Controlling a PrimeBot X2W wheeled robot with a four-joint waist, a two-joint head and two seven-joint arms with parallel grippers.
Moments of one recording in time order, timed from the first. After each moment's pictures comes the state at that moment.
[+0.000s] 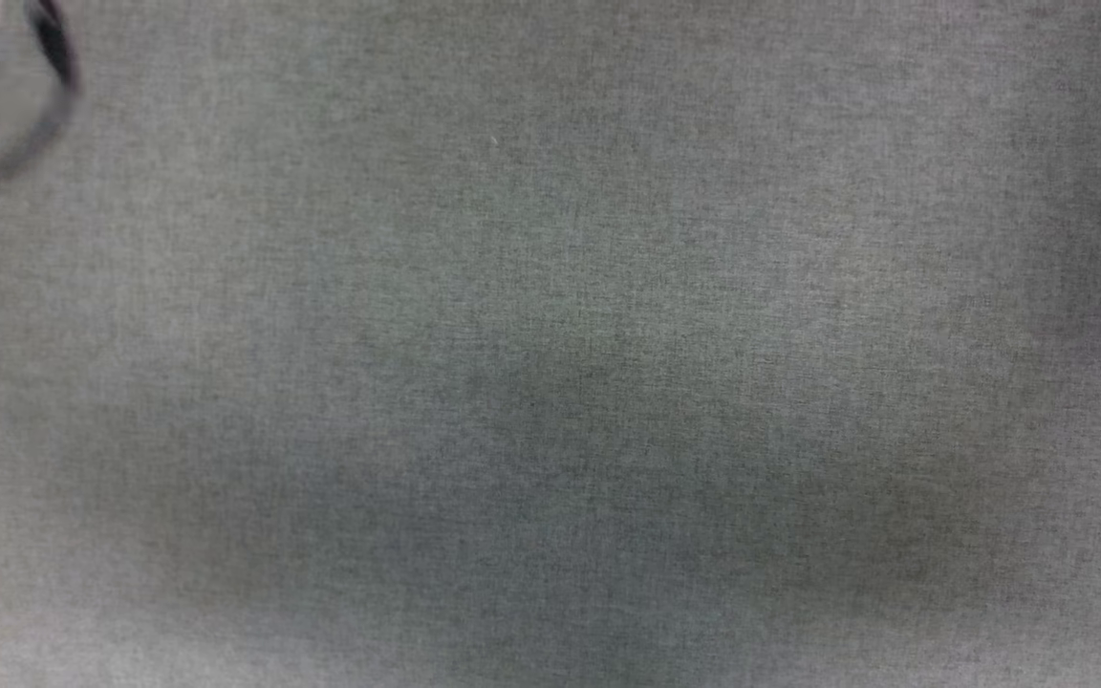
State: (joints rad) left arm -1.50 0.67 -0.82 0.42 -1.50 -0.13 -0.26; right arm -1.53 -0.19 -0.30 0.80 -0.05 0.13 -0.09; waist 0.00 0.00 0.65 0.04
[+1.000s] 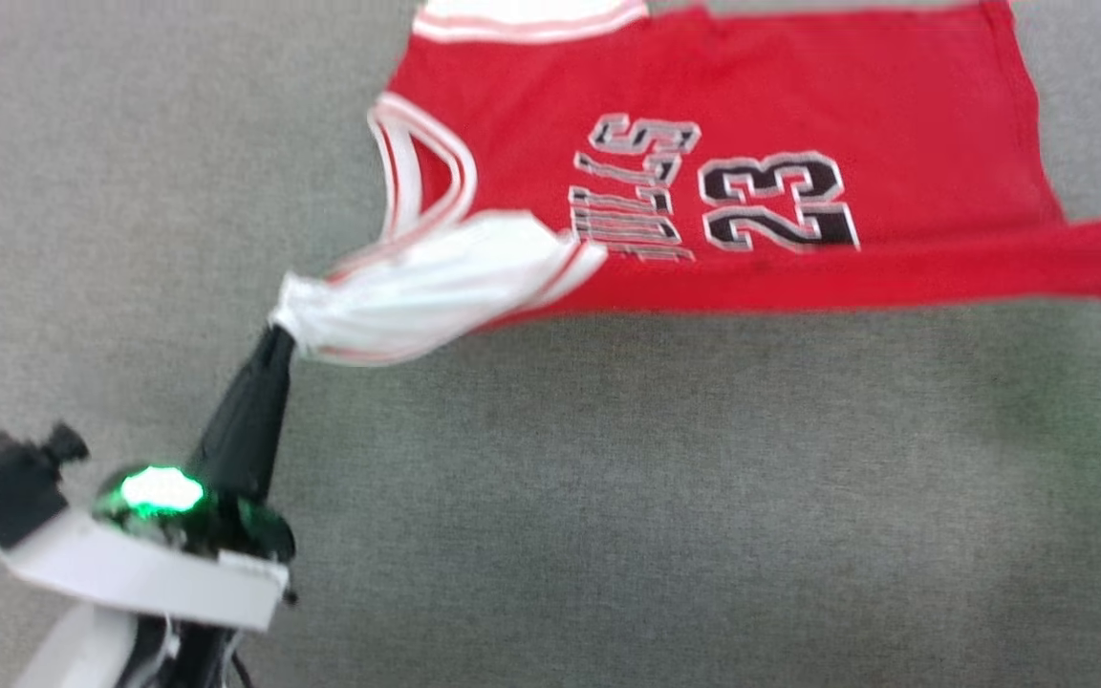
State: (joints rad) left arm -0.22 0.54 -0.31 -0.17 -1.17 -0.13 -0.26; right arm -0.26 -0.23 -0.22 -0.13 0.38 0.13 0.27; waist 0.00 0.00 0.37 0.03
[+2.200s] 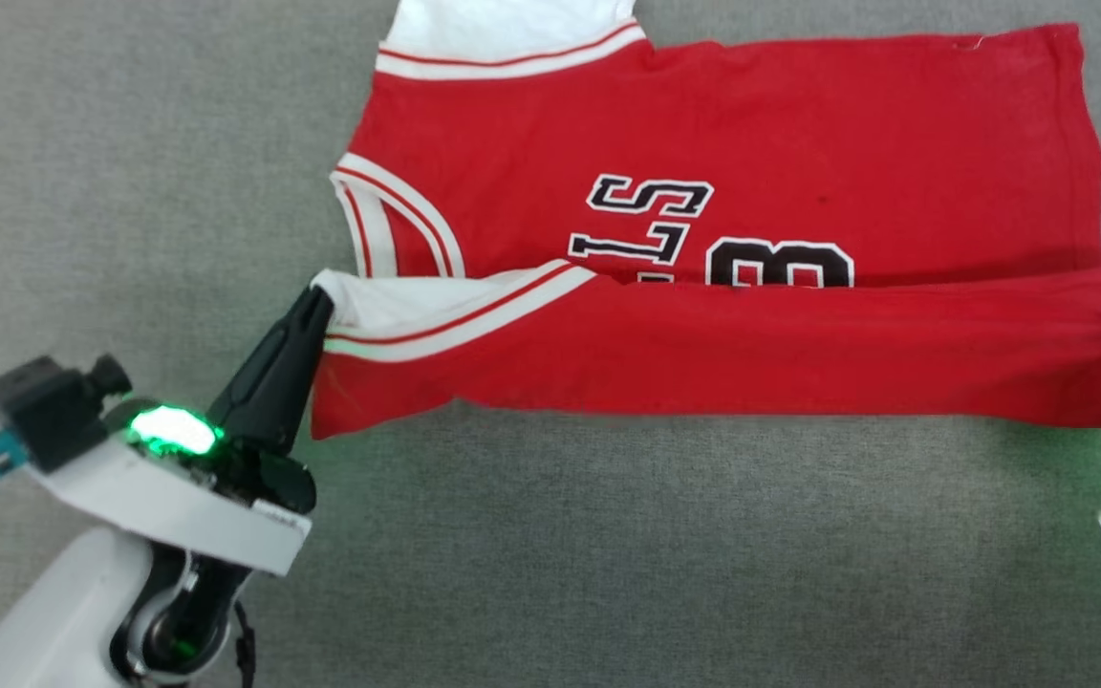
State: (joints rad) left arm -0.36 0.63 -0.45 -0.09 -1.13 -0.13 -0.26; right arm -0.17 -0.12 -0.27 -0.23 0.36 0.13 0.39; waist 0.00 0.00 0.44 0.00
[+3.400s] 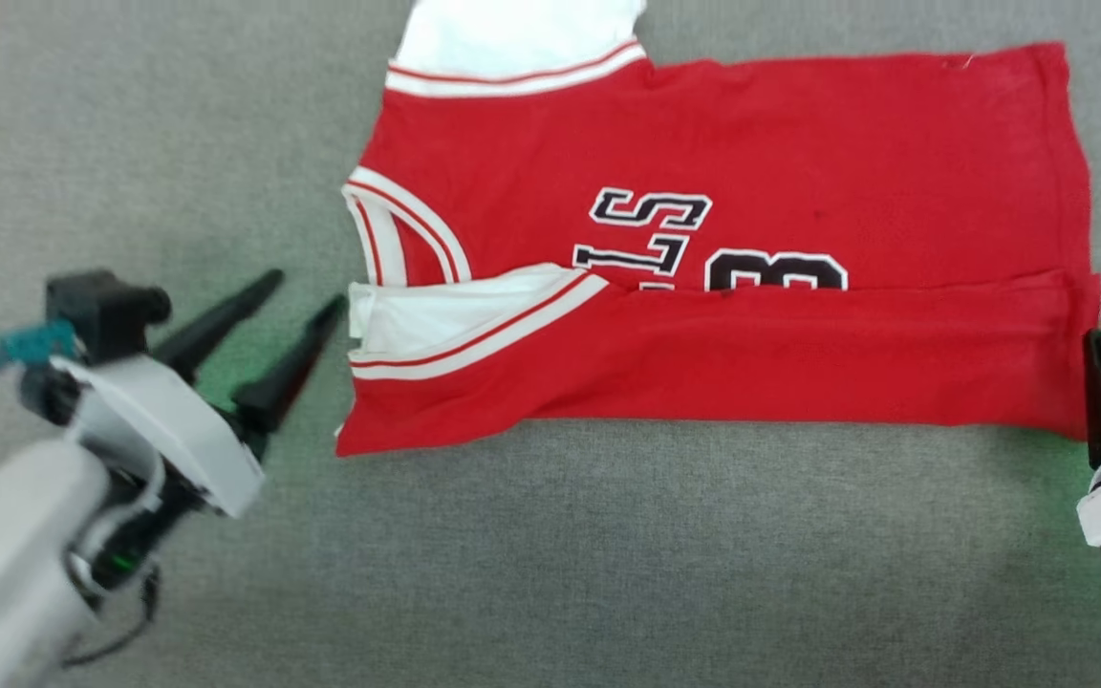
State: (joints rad) left arm -0.68 0.80 -0.82 0.23 -1.08 -0.13 -0.17; right arm -0.23 -0.07 -0.31 -0.04 0.31 0.13 0.31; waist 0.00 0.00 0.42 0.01
